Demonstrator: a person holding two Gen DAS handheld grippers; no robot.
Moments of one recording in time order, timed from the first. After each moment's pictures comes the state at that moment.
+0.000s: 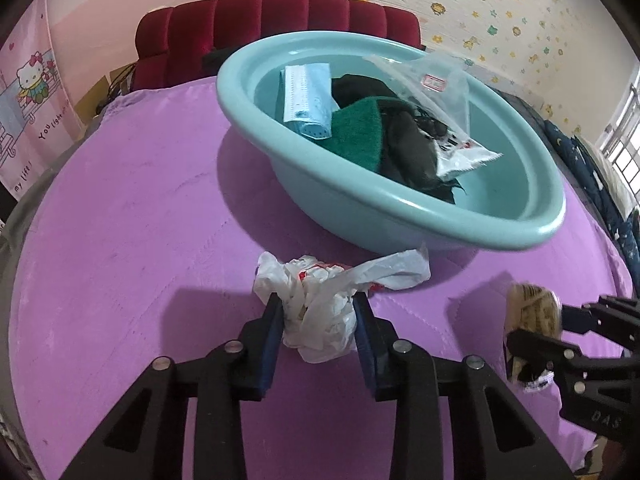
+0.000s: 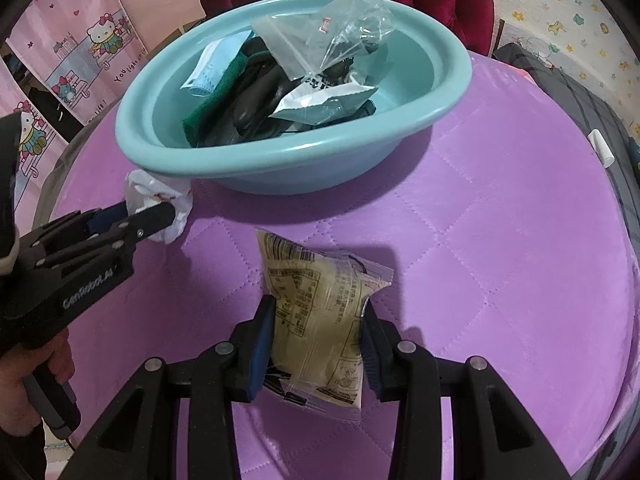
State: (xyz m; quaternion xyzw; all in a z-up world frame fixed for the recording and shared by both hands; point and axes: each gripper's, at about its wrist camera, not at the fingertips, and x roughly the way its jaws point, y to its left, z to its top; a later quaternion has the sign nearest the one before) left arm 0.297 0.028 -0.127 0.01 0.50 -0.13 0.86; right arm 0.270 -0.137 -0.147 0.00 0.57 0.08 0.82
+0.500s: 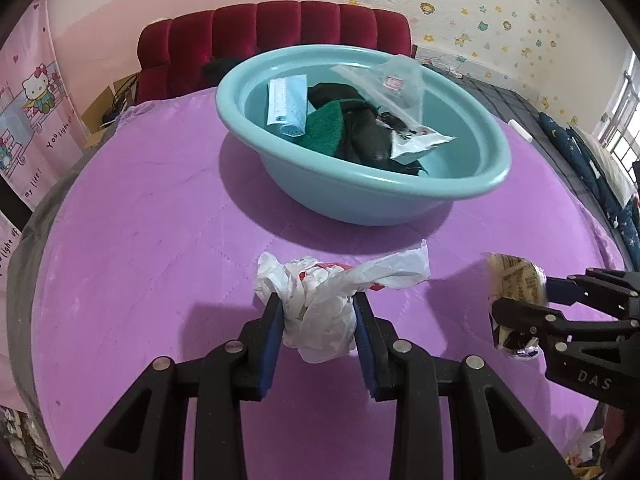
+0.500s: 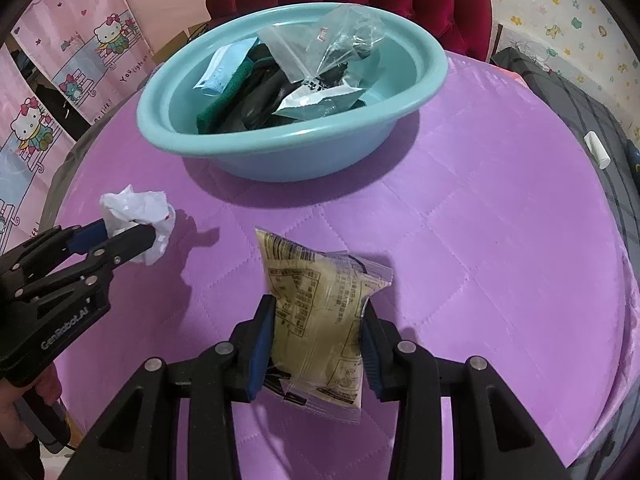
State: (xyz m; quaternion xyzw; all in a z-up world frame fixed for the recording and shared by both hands) left arm 0.262 0.021 -0.103 0.03 0.49 -0.13 0.86; right arm 0.255 -0.153 -0.140 0.00 0.56 0.08 0.82
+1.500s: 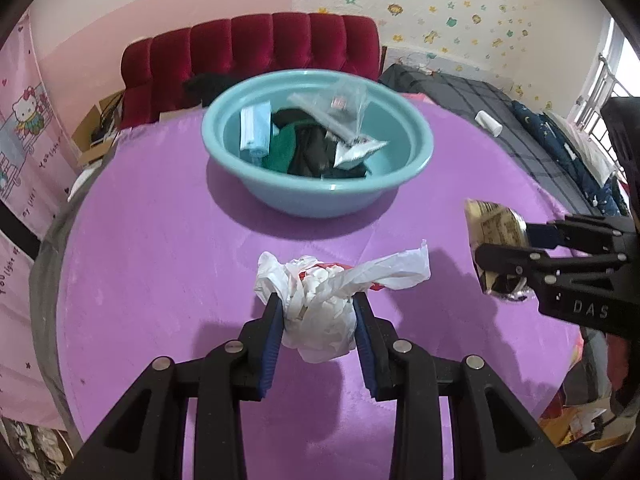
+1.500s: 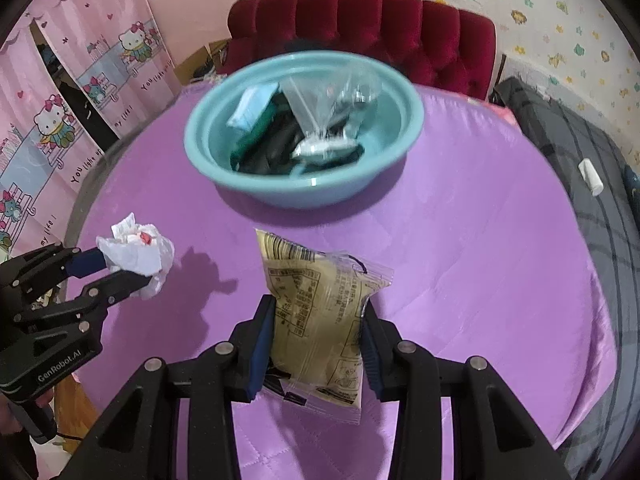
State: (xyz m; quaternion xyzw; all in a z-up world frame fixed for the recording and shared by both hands) left arm 0.240 0.016 -0.055 0.04 0.48 -0.16 0.86; right arm 0.234 -0.170 -0.070 -0.02 0.53 0.10 0.84
